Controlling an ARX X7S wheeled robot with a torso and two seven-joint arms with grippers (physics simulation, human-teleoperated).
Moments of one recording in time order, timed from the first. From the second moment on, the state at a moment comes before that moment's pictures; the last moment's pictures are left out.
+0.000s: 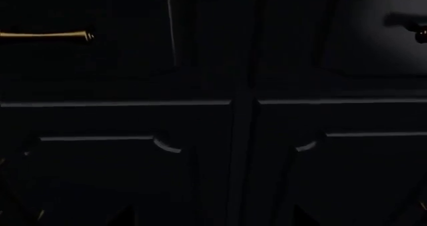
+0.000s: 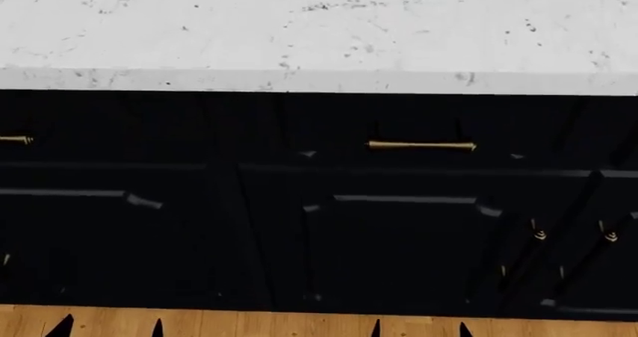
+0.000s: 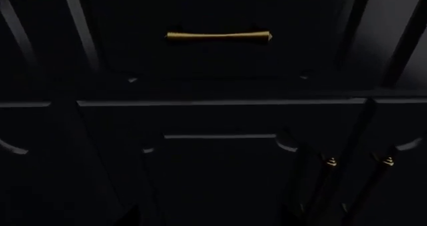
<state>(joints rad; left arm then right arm) -0.02 -0.20 0.24 -0.01 -0.19 0.05 -0.22 0.02 0.20 -0.23 -0.04 0.21 0.02 0.24</state>
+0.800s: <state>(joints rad) -0.03 -0.22 0.26 -0.01 -0.21 0.05 -0.23 0.03 0.22 -0.24 -0.05 0.23 0.03 0.25</state>
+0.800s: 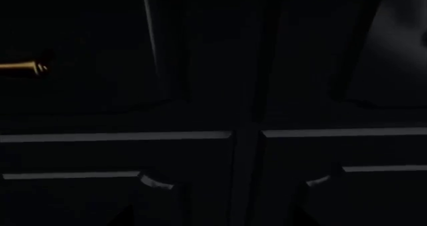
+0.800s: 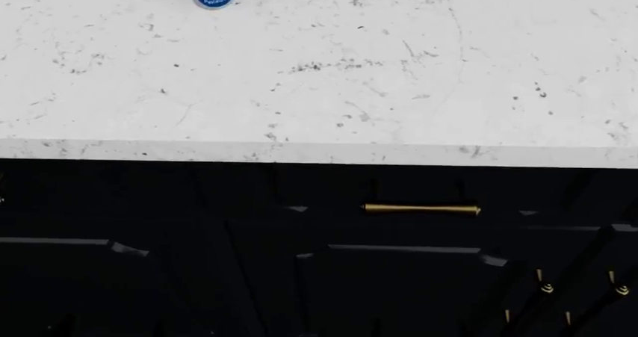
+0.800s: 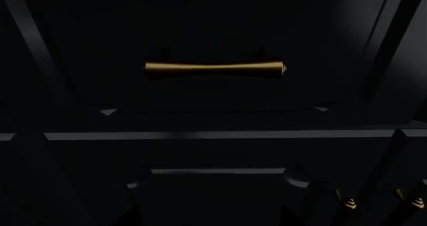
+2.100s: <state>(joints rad) -0.02 -0.24 0.29 -0.01 -0.24 0.05 -0.26 0.19 0.37 -0.43 -0.08 -0.14 0.32 0.31</state>
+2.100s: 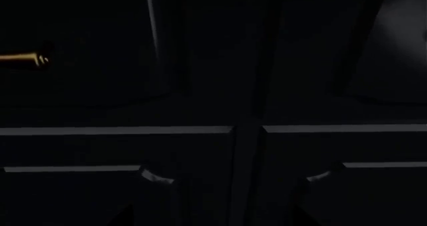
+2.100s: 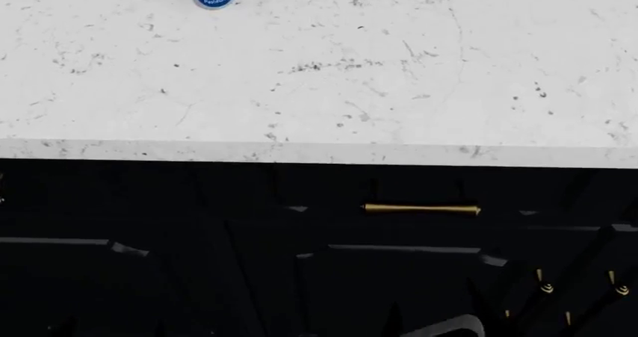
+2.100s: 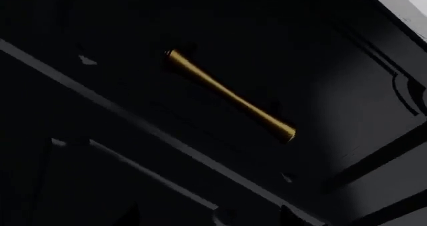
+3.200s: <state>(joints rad) -0.03 -0.25 0.31 -0.02 -0.27 0.04 -0.27 0.40 0.45 -0.82 0.04 -0.77 0.66 0.25</state>
